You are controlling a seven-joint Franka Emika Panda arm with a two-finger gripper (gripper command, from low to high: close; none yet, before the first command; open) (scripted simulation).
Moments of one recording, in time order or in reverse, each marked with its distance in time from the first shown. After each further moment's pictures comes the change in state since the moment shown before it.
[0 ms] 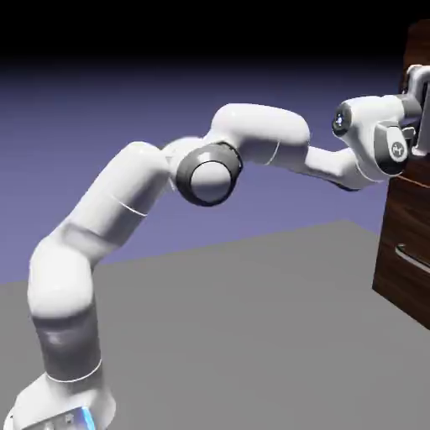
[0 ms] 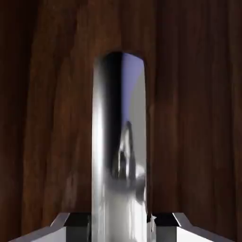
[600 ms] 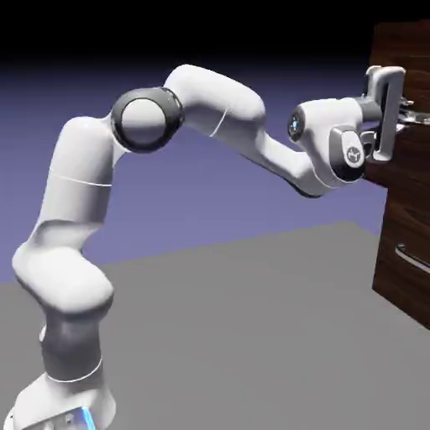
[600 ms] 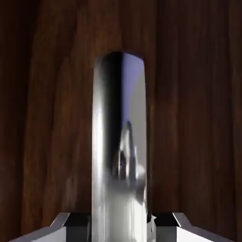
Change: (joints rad) arm 0.496 -0.326 -0.552 -0.597 0.070 0.234 0.000
